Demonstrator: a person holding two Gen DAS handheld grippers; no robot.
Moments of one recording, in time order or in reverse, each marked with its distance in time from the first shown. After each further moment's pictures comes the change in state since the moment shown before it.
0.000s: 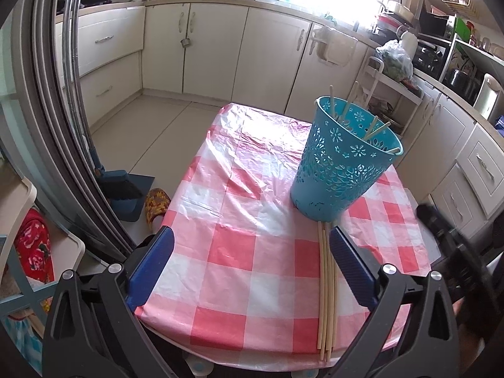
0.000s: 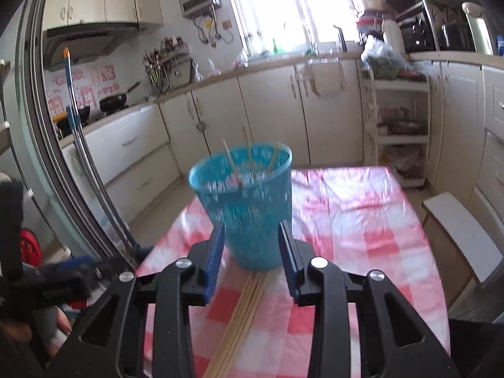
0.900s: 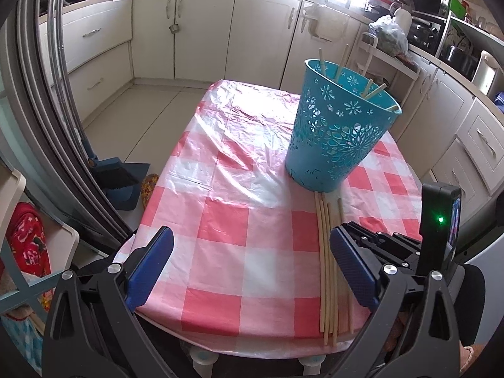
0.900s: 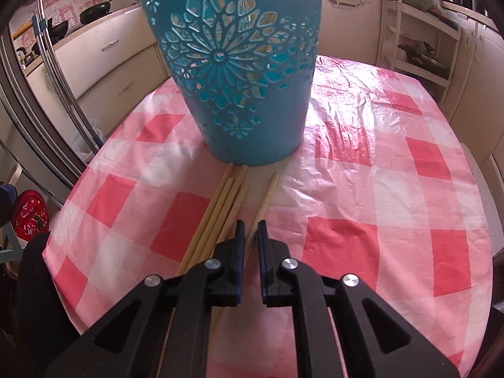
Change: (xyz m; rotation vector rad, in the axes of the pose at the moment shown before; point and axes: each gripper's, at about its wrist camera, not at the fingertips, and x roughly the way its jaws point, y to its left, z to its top) left arm 0.021 -0.013 -0.020 0.063 0.091 -0.002; right arm 0.092 -0.004 -0.047 -0.096 0.338 -0.055
